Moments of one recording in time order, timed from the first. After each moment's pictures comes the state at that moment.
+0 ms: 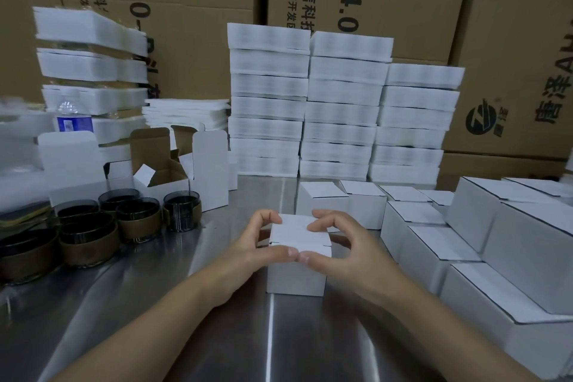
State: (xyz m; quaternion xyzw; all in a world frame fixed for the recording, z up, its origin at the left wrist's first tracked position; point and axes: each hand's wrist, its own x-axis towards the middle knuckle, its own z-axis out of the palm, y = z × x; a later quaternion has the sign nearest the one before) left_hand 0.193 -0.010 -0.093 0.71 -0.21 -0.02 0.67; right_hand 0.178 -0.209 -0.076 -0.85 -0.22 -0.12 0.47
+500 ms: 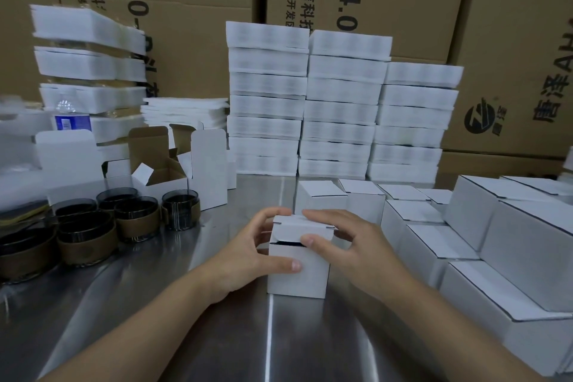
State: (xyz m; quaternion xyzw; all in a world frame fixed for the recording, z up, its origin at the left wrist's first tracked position) left_hand 0.191 -0.013 -0.088 0.74 -0.21 -0.02 0.64; right_hand 0.180 -0.208 -0.070 -0.84 -0.24 -0.19 0.44
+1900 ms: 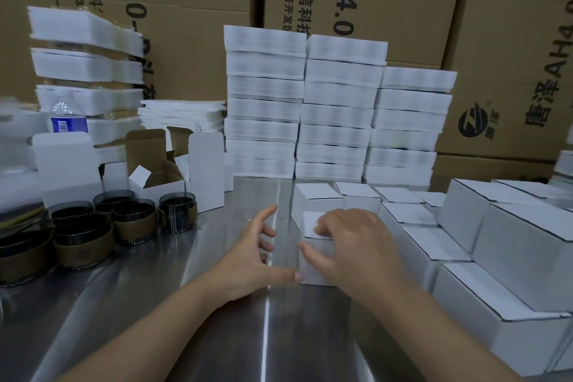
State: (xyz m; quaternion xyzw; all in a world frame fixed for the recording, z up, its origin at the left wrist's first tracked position) left_hand 0.204 -0.014 -0.105 0.81 -0.20 0.03 0.55; right_hand 0.170 -0.200 -0.063 -0.88 -0.20 -0.41 0.10
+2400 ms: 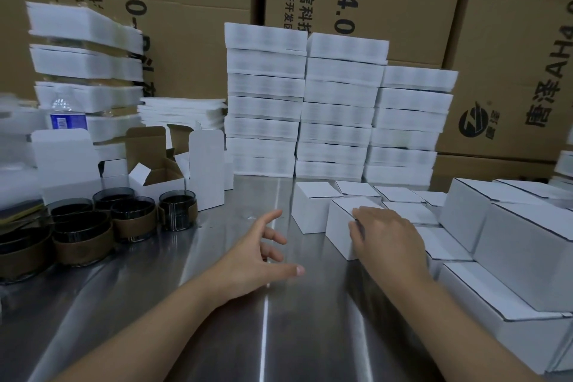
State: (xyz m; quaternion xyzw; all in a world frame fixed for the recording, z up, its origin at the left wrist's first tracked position) left_hand 0.203 -0.015 -0.103 0.81 -0.19 0.01 0.55; right_hand 0.195 -0.232 -0.071 -0.91 -0.04 -0.41 0.00
